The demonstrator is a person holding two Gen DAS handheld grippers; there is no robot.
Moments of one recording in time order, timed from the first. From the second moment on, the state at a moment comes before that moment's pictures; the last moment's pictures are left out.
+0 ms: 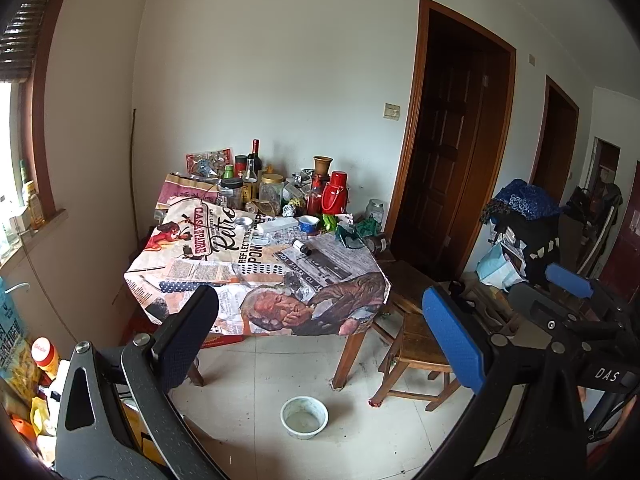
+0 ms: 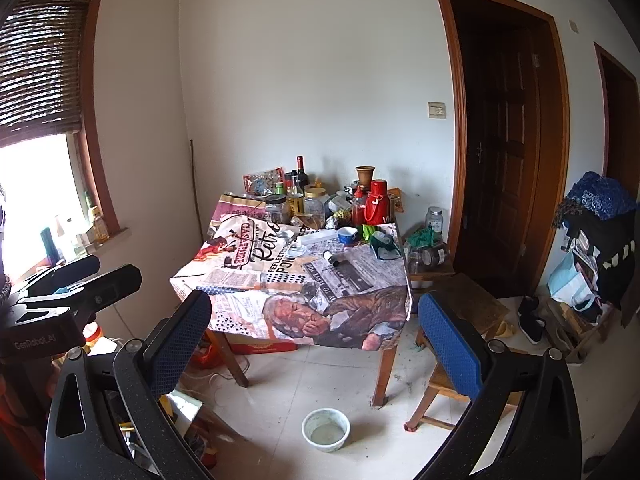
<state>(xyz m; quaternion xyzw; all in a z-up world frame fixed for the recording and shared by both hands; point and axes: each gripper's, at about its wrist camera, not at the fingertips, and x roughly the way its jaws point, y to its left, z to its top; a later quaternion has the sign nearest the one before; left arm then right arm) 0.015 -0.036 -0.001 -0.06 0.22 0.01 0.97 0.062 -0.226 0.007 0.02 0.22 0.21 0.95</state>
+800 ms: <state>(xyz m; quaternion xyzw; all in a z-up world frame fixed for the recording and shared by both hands) 0.158 -0.038 -0.016 -0.06 0.23 0.01 0.97 0.181 -0.234 -0.009 0.02 0.23 0.18 0.96</state>
